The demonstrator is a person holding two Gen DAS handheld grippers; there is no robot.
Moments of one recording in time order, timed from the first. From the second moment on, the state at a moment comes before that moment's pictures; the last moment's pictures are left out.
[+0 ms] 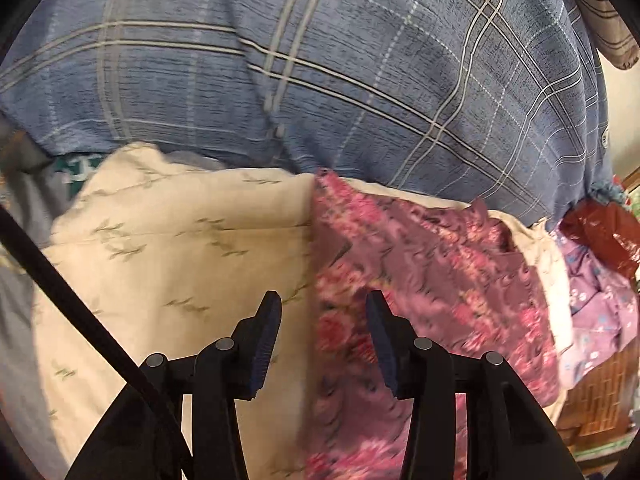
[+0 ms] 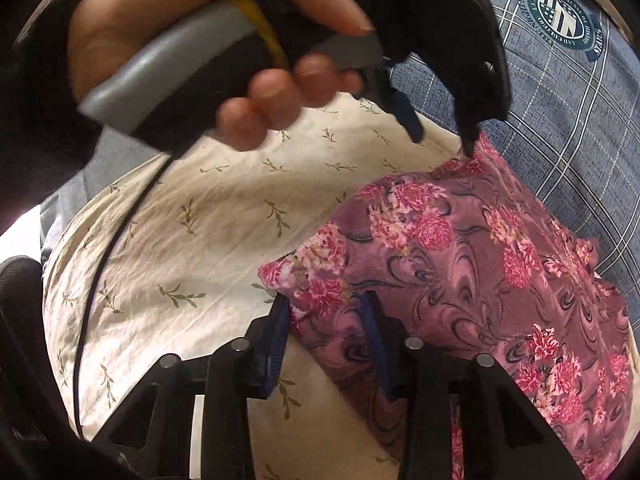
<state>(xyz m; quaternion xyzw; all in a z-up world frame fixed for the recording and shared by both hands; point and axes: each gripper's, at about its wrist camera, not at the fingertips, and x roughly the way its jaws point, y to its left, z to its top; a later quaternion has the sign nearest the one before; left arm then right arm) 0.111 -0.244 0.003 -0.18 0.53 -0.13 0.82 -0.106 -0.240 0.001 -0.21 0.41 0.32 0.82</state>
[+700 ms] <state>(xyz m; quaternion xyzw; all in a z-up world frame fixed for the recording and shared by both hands) 0.149 -0.283 -0.038 -0.18 0.53 -0.18 0.81 -0.084 -0.281 0.003 -0.15 0.42 0.33 0.83</state>
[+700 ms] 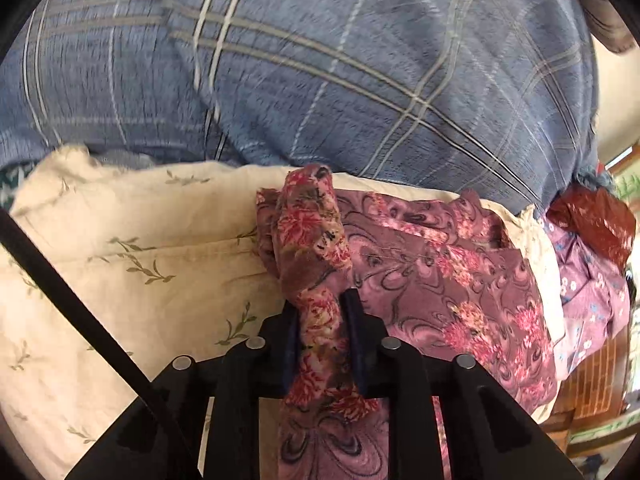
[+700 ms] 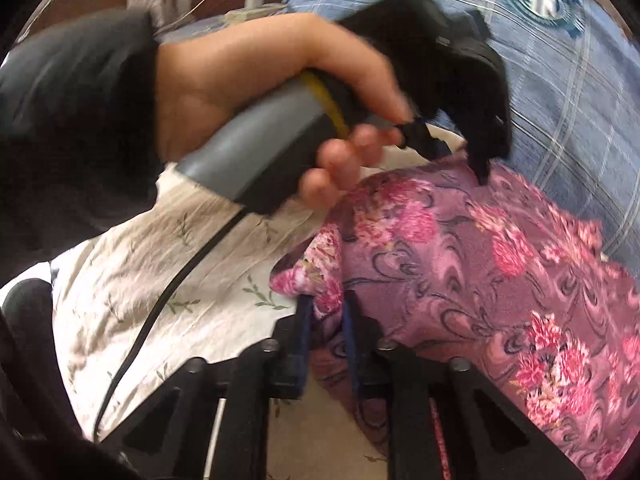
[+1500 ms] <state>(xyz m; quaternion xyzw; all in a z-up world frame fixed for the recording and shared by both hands) 0.114 -0.321 0.056 -0.15 0.49 -0.20 0.84 -0.091 -0.379 0.063 0.01 0.38 0.31 0.87</state>
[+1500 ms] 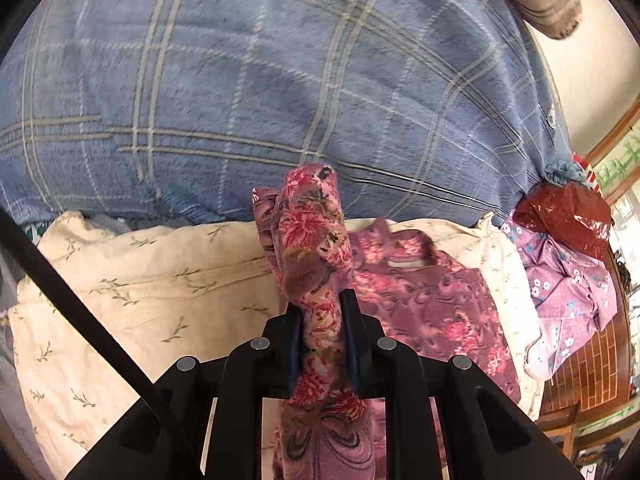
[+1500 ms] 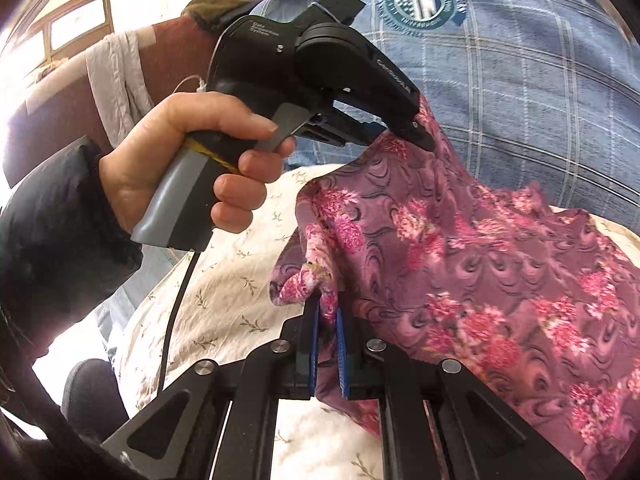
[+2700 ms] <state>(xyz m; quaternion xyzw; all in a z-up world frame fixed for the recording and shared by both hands) 0.123 -0.505 0.100 -0.05 0.53 -0.25 0.81 -0.146 -0.454 0.069 0.09 0.36 0.33 0.87</state>
